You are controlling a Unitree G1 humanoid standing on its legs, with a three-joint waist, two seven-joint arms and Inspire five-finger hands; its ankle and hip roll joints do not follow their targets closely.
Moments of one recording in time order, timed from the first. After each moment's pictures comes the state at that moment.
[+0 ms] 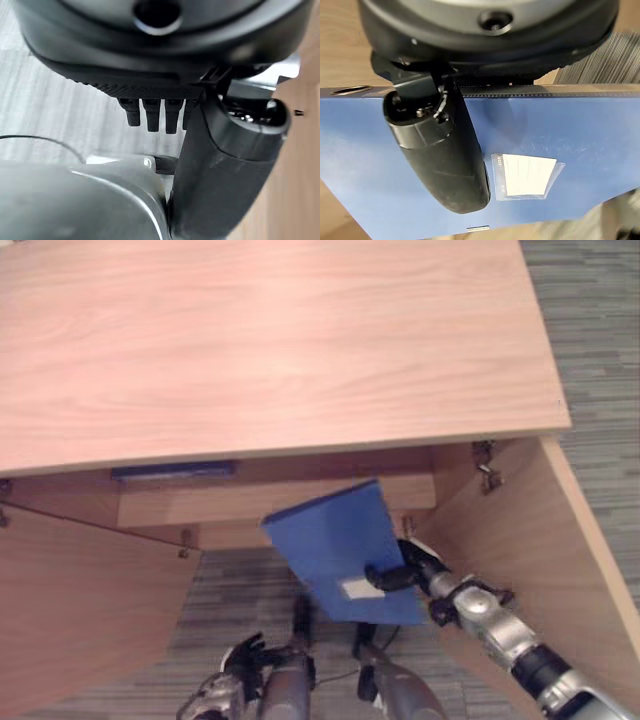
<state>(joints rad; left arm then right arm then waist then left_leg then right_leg) -0.18 0.18 -0.03 1.24 -0.29 -0.07 0.04 -0.32 -0.51 0.58 0.39 0.52 0.00 0.11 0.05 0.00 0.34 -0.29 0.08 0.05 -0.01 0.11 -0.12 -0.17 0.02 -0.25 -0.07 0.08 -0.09</state>
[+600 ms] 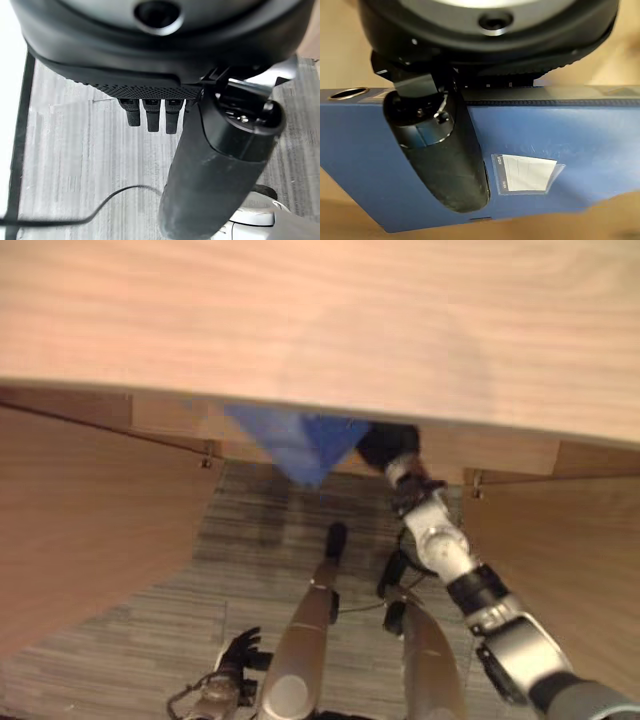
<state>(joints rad) -0.11 0.29 -0.27 1.04 -0.22 -0.09 0.13 -0.81 -0.12 0.24 0.34 1.38 -0.27 0.15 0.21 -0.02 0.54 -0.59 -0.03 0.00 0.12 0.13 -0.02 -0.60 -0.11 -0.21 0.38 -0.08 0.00</state>
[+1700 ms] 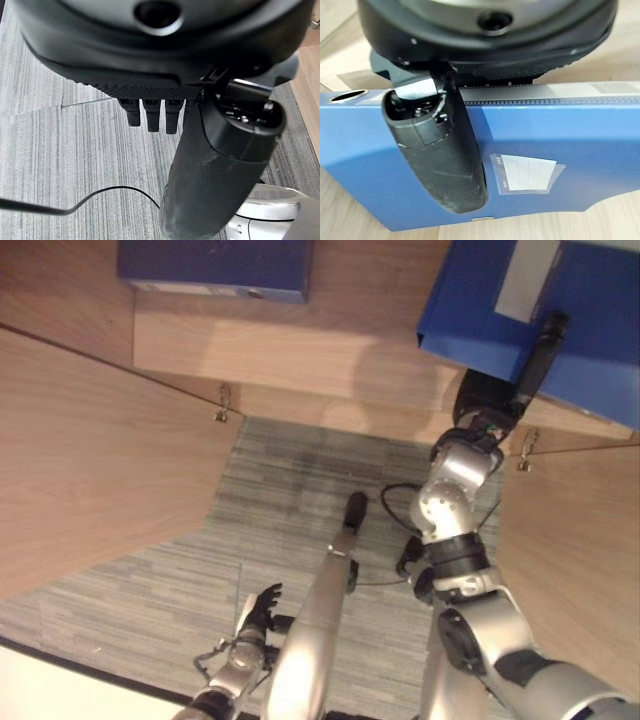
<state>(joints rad) -0.19 0.29 -0.43 0.90 -0.23 -0.06 0.26 -0.94 0.03 0.02 0.36 1.54 -0.80 -0.25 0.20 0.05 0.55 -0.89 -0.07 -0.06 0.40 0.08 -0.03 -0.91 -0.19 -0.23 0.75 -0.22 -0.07</state>
